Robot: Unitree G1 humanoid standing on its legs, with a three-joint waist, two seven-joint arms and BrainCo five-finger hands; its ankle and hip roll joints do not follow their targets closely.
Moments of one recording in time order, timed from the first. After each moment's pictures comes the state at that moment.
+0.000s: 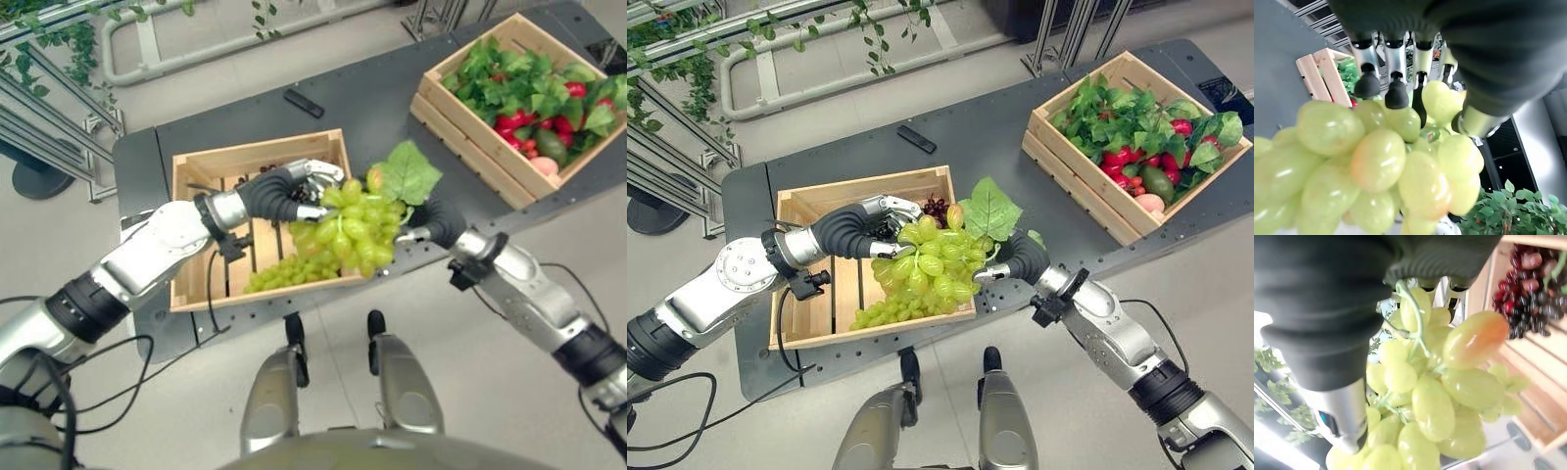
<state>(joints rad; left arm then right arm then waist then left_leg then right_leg) -0.64 1.04 -0.69 -0.17 -0.62 -0.34 -0.31 -0.25 -0.79 0.49 -0.10 0.99 -0.19 0.40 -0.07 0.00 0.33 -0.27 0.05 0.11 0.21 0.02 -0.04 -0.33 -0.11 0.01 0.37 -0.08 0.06</state>
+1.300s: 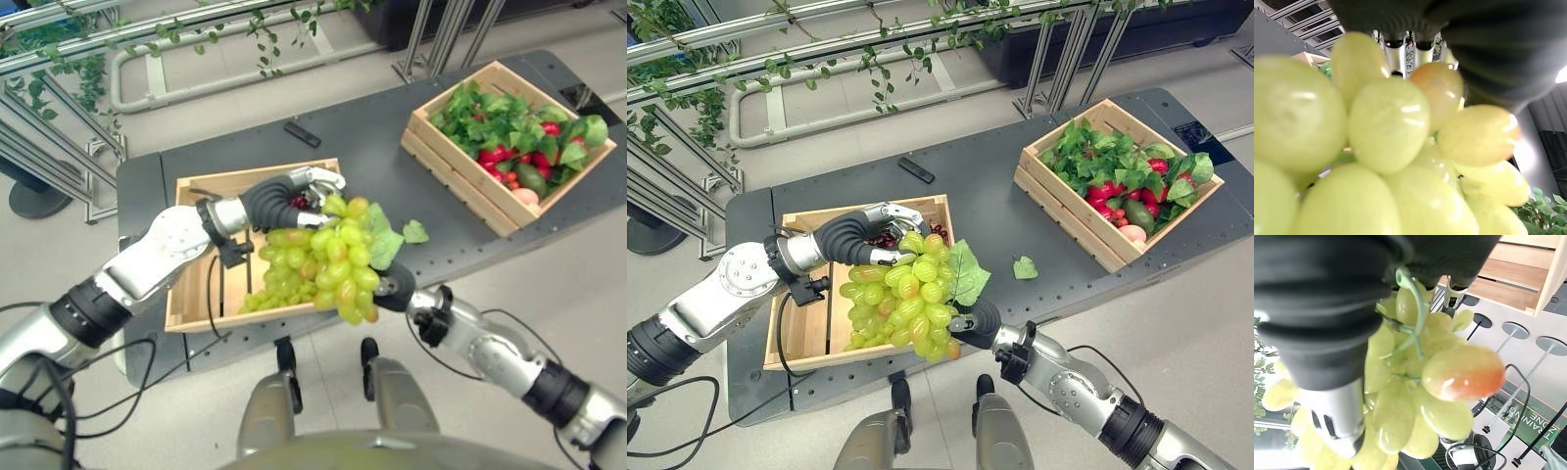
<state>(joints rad) -0.61 1.00 -0.67 -0.17 -0.62 -0.34 -0.34 -0.22 -0.70 0.73 -0.15 1.29 -0.02 0.49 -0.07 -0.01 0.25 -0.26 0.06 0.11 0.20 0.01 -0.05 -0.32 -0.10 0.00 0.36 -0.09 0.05</state>
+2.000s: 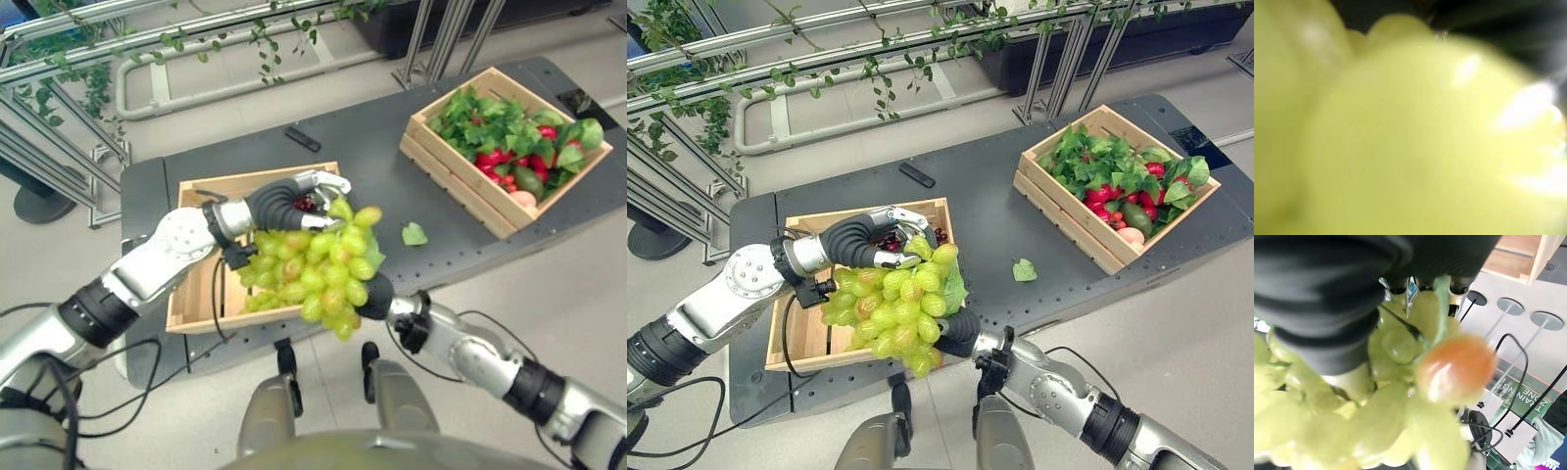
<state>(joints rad) -0.61 0.98 -0.67 -0.17 -0.60 -0.34 -0.35 -0.31 -0.62 0.85 -0.13 1.32 -0.02 0.48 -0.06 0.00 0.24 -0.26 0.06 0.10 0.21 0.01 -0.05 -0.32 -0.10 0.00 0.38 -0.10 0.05</state>
